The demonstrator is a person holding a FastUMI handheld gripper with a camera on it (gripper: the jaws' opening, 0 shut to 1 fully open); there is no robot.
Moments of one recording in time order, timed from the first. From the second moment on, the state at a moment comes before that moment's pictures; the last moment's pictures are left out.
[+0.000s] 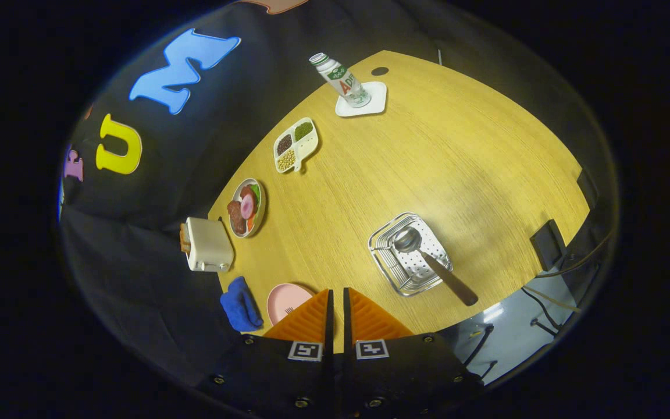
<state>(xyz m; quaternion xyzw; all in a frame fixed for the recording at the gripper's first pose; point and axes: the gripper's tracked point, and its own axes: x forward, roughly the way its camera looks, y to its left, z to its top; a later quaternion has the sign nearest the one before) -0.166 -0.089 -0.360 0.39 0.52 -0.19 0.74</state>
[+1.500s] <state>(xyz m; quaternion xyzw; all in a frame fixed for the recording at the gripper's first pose) -0.172 0.150 -0.510 0.22 0.73 -0.01 0.65</state>
